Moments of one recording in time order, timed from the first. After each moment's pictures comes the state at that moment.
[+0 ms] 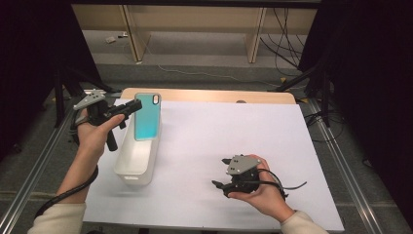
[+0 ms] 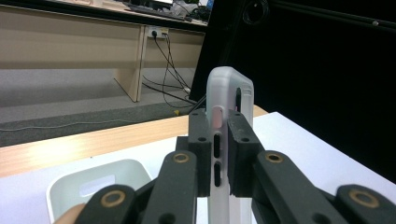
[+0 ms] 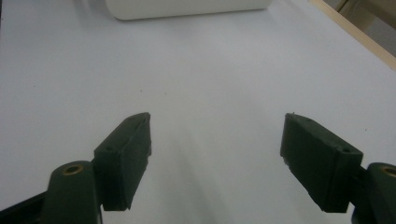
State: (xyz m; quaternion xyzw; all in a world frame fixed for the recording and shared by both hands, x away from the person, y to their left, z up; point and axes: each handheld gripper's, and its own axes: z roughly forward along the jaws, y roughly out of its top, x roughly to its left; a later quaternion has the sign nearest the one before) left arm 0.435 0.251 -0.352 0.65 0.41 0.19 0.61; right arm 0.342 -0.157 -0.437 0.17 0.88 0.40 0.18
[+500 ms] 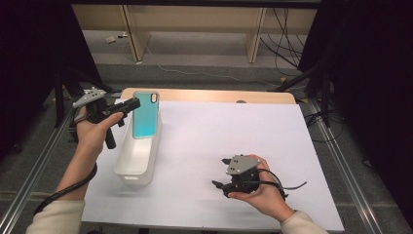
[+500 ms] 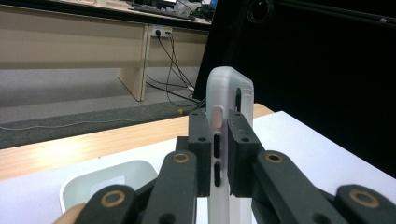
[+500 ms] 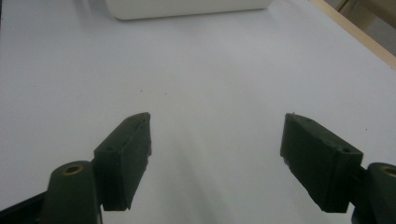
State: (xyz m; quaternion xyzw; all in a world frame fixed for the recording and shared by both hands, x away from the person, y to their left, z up) left arm 0.442 0.257 -0.353 0.65 0.41 0.19 0.61; right arm 0.342 -0.157 -0.438 0.17 0.88 0.40 0.18
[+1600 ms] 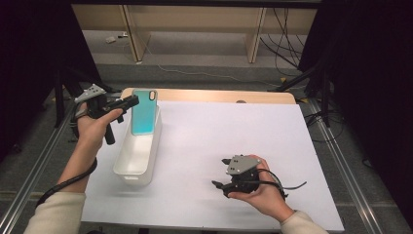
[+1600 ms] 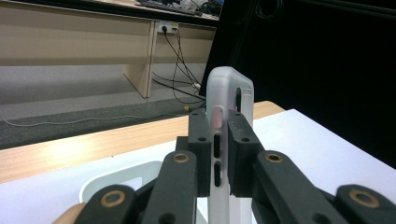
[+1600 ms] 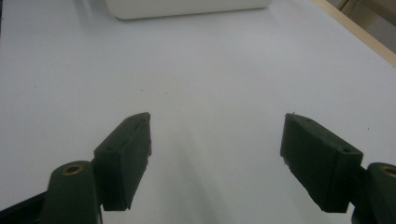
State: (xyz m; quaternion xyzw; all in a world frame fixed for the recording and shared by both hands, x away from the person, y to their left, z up) left arm 0.461 0.264 -0.358 0.65 0.42 0.20 0.60; right arm 0.343 -0.157 -0.439 0.17 0.88 0.40 0.18
